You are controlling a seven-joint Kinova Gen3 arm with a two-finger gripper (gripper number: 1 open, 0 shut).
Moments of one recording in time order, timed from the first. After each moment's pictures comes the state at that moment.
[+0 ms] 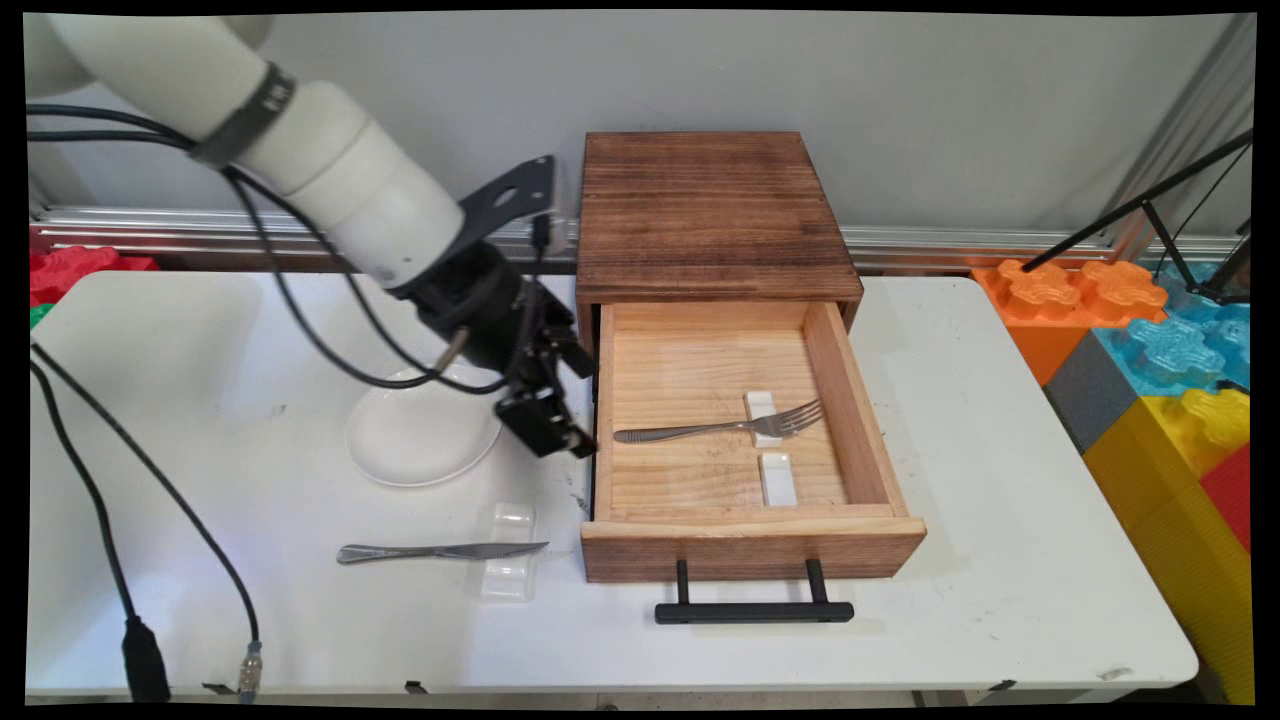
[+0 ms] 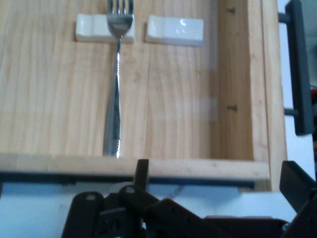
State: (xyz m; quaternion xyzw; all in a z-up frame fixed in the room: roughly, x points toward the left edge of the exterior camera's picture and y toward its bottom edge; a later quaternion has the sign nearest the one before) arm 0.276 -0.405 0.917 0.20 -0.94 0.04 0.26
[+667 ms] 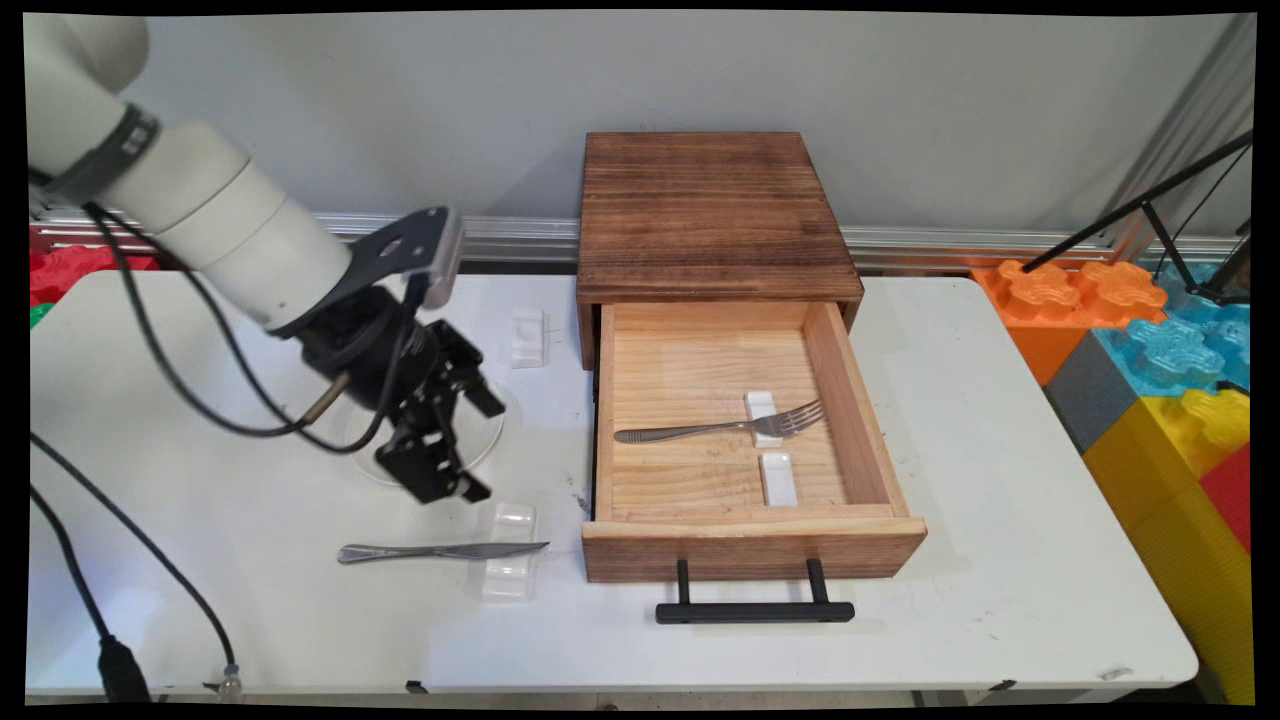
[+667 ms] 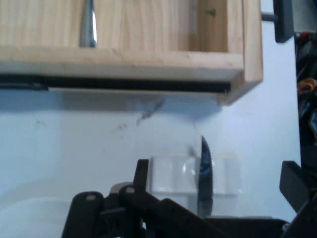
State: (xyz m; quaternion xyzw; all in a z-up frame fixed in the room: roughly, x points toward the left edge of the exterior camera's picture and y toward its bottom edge) arm 0.332 -0.359 0.902 0.20 -0.96 0.02 0.22
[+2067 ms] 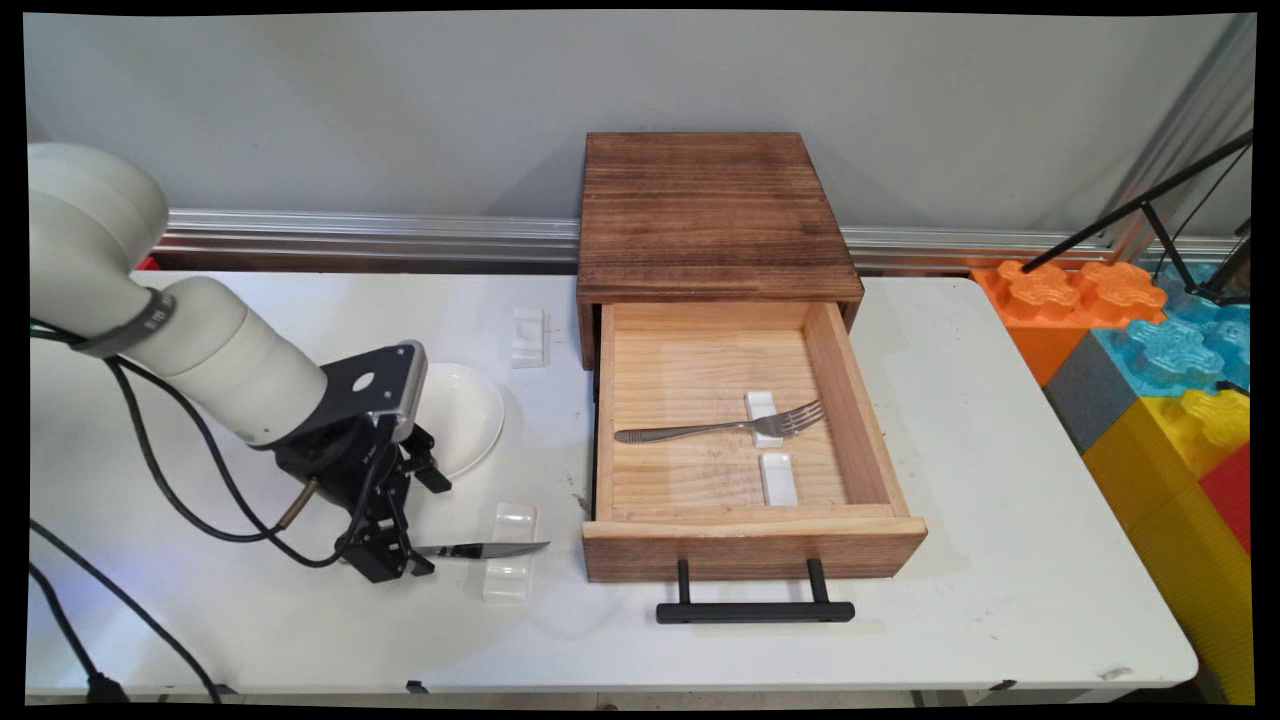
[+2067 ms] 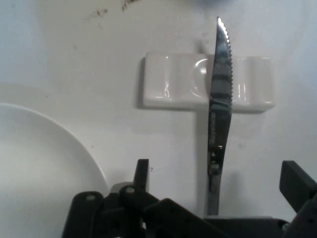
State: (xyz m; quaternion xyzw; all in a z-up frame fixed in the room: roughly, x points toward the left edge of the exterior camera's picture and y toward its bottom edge) arm 0.370 -0.330 0.800 0.20 -0.97 0.02 0.16
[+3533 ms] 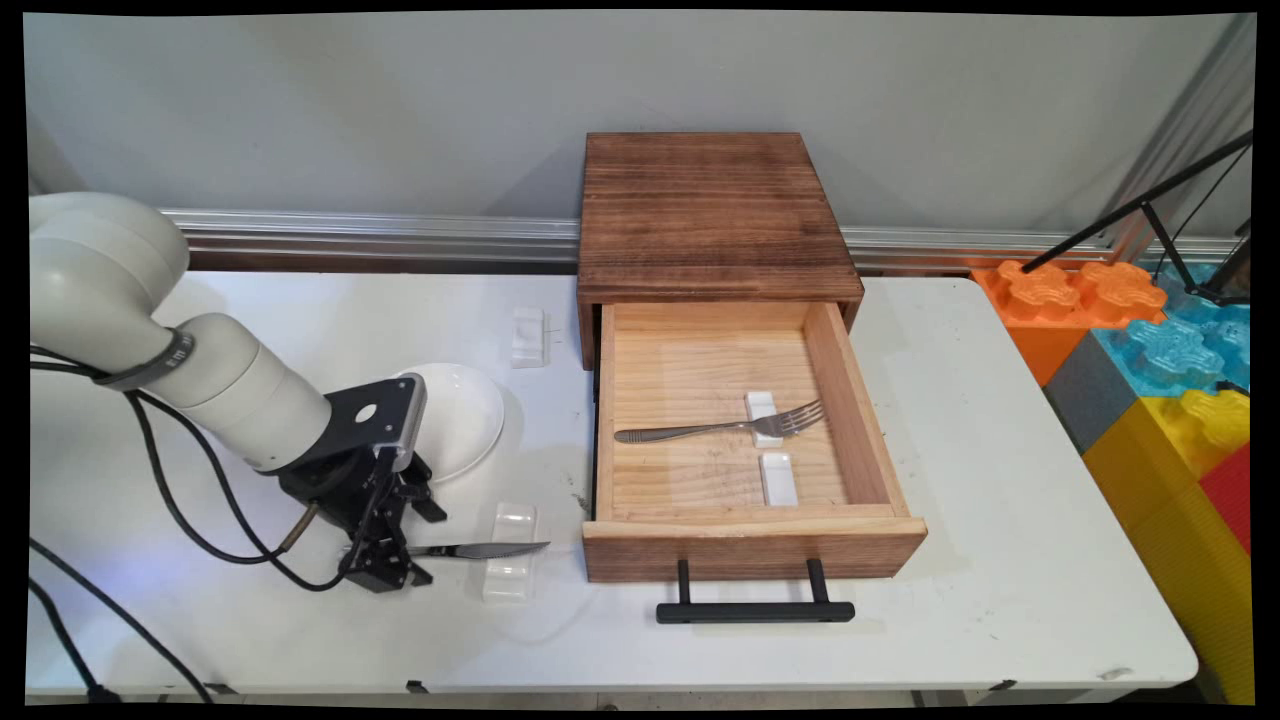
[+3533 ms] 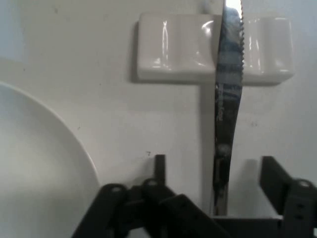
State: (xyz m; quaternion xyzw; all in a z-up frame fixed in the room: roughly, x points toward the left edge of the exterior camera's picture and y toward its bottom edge) arm 0.377 -0.327 0.767 0.19 -0.97 0.02 0.15
